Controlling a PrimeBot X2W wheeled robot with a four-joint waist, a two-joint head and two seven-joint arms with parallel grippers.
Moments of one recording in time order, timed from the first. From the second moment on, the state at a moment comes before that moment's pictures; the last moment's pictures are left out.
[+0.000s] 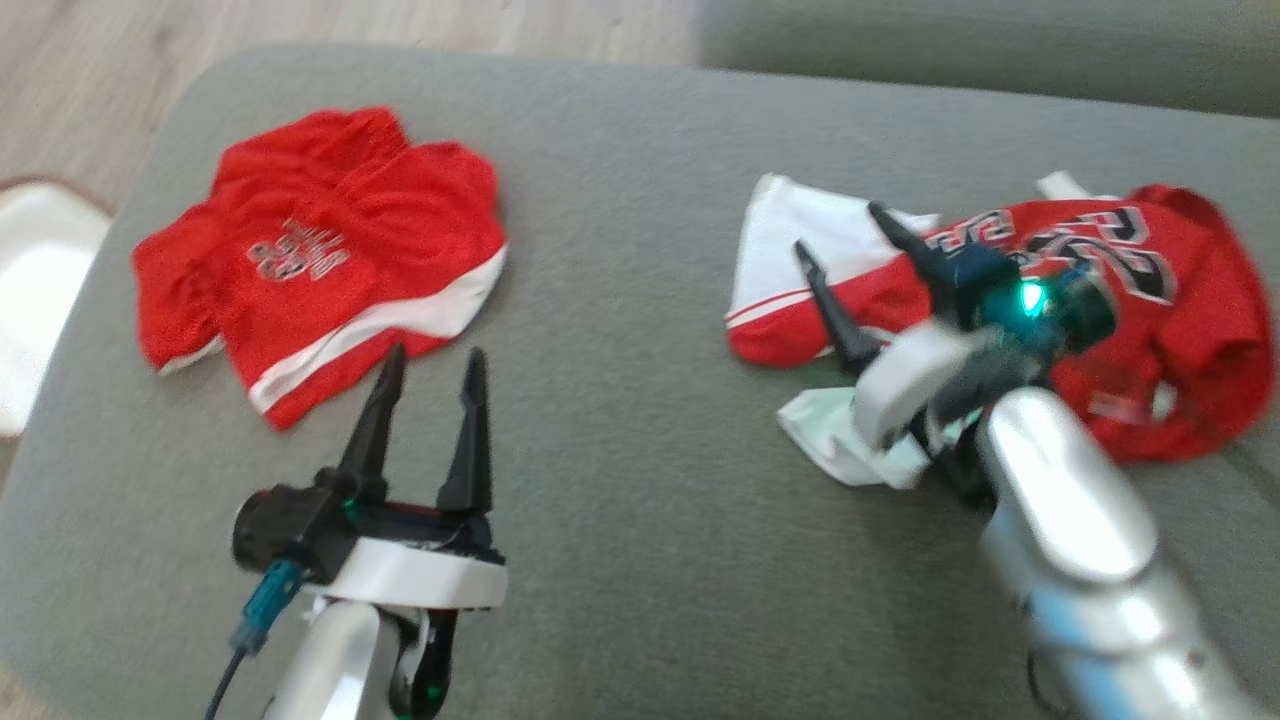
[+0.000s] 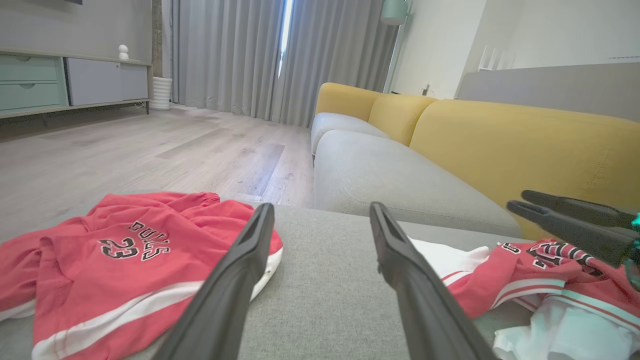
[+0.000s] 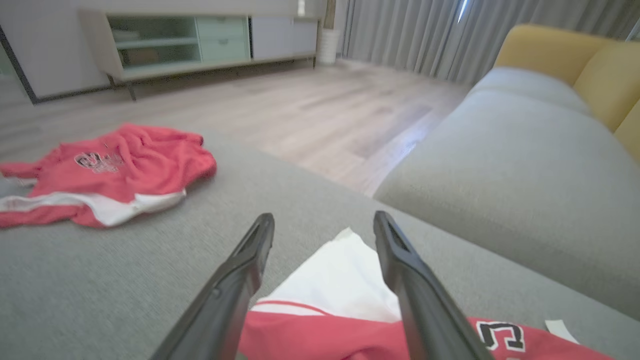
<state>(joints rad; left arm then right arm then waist) -0.16 0.05 -0.24 0.22 -0.30 -0.10 -0.26 -0.45 -0.08 0.32 0.41 0.04 0.13 -0.02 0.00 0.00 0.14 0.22</state>
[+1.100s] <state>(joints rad) -0.25 0.04 -0.38 0.15 -0.41 -0.03 -0.26 -1.10 -0.30 0.25 1.01 0.13 0.13 0.22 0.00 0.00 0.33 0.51</state>
